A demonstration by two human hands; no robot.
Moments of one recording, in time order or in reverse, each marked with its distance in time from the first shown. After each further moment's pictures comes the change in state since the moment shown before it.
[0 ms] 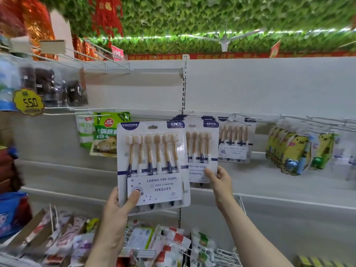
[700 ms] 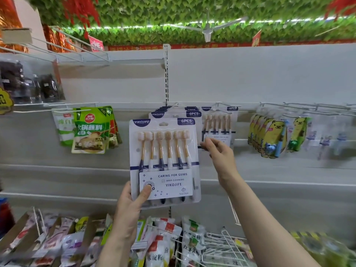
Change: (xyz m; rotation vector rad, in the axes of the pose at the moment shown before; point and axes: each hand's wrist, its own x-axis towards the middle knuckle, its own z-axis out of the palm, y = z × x) left_hand -0.009 -0.028 0.043 -0.009 -0.186 -0.050; right_hand -0.022 -0.083 -0.027 -0.028 -0.009 -0.149
